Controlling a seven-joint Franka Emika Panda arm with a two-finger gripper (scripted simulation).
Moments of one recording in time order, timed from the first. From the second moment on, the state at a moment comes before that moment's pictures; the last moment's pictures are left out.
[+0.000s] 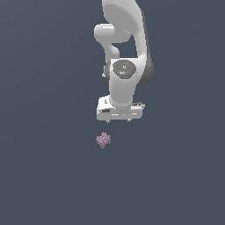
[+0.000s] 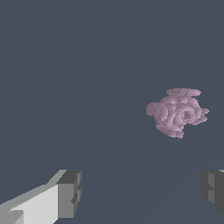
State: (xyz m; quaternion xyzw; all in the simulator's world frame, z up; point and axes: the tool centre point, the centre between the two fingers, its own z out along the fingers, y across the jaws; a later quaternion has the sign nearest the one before) arm -0.011 0.030 0.145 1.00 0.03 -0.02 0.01
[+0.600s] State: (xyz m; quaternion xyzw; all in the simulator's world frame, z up) arm -0.005 0.047 0.159 1.00 0.04 -0.02 -0.01
